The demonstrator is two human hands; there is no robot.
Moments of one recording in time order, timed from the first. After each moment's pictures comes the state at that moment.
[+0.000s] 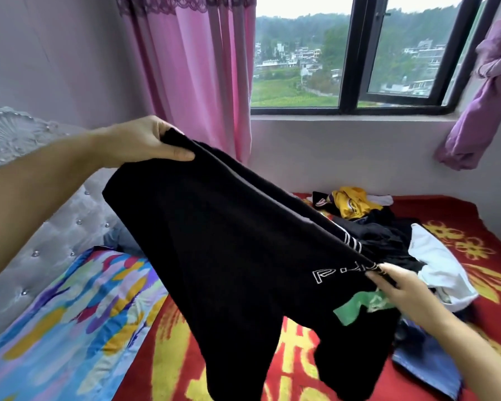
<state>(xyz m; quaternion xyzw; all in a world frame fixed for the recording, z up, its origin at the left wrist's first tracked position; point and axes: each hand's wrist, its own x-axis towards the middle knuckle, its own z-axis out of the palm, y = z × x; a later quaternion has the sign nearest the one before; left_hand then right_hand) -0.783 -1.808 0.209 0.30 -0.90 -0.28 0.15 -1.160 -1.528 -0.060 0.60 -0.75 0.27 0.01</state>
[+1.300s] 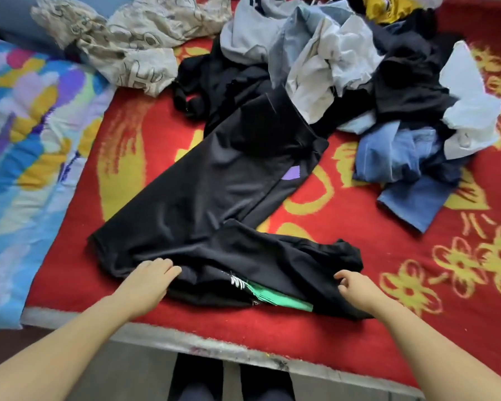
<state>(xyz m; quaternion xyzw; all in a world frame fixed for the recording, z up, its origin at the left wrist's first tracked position) -0.680 -1.657 -0.365 0.22 -0.96 -0.10 -0.14 -1.088 -1.442 -0.367 0.36 -0.82 -0.14 -0.42</state>
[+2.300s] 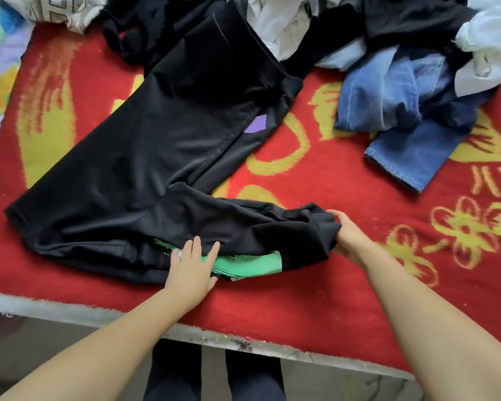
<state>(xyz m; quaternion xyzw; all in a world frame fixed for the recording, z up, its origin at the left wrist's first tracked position) -0.847 -1.520 -0.464 0.36 -0.87 -0.08 -0.33 -1.168 -1.438 -0.437 0.03 -0.79 0.29 -0.54</state>
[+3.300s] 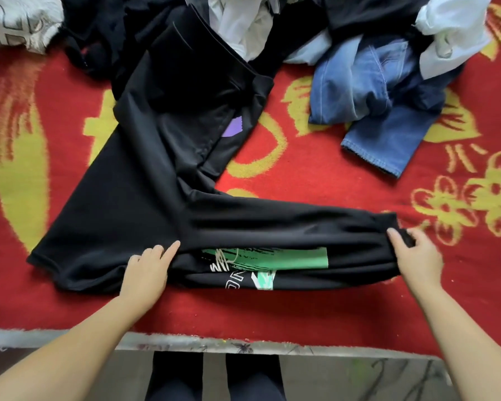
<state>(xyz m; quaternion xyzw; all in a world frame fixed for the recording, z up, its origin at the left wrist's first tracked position) -0.812 -1.572 -0.436 0.37 -0.91 -0.08 -0.19 -1.220 -1.312 -0.406 0.10 -0.97 0.19 -0.15</state>
